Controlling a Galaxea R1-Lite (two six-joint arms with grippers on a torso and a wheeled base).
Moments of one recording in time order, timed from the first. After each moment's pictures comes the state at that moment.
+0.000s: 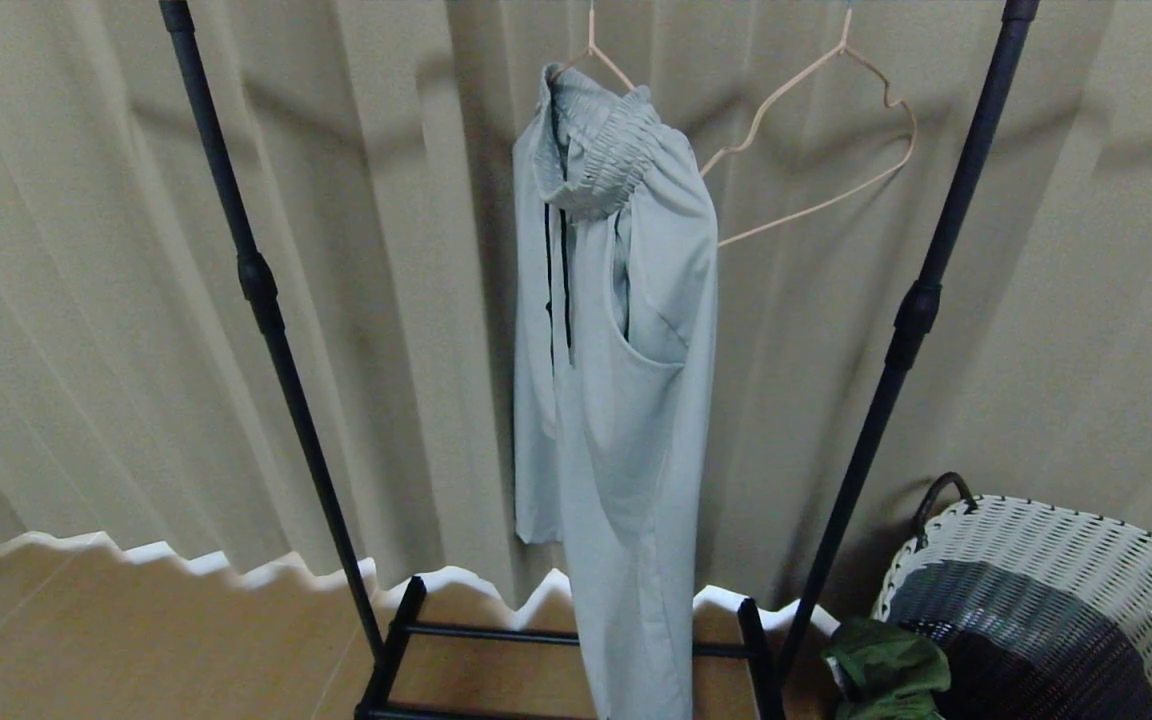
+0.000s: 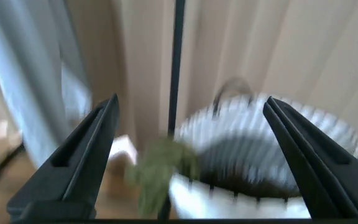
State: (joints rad) left arm 0.00 0.00 0.00 0.00 -0.12 0.04; right arm 0.04 0.09 -0.03 0.01 0.01 -0.04
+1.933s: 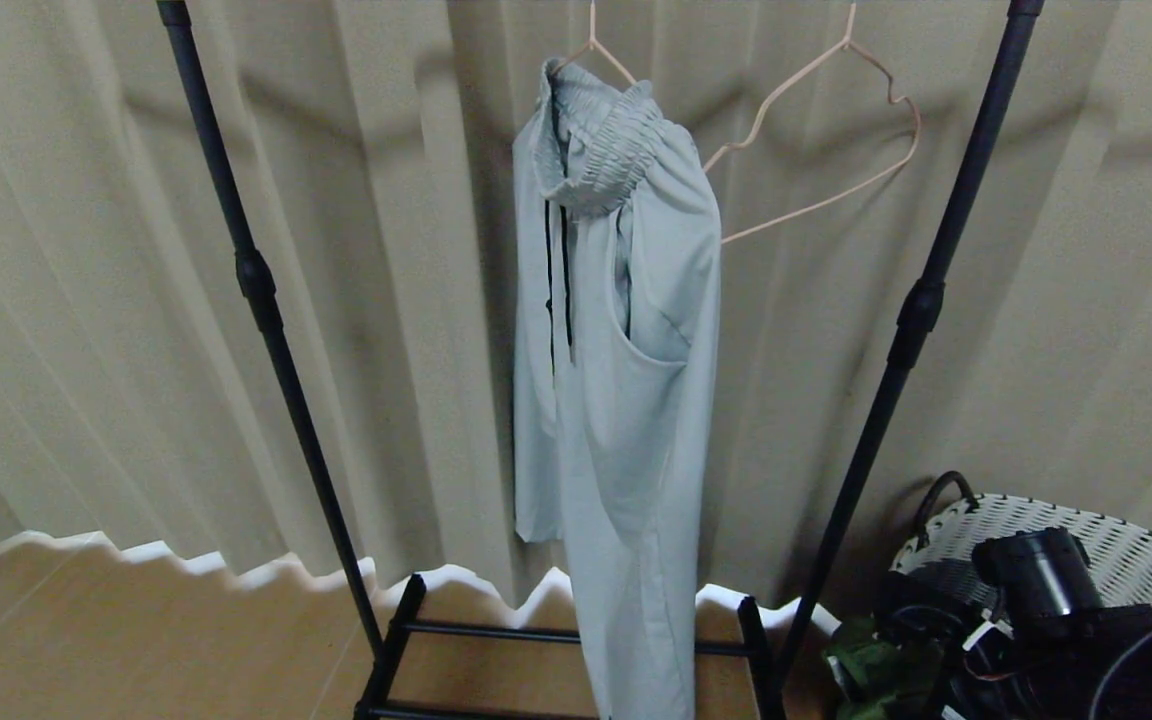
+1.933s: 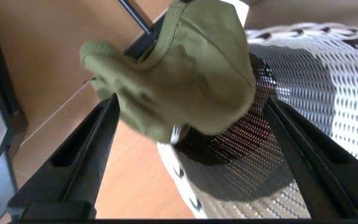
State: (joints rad) left arm 0.00 0.00 0.00 0.00 -0.11 0.03; right arm 0.12 1.94 -0.30 -0.58 -0.03 -0.65
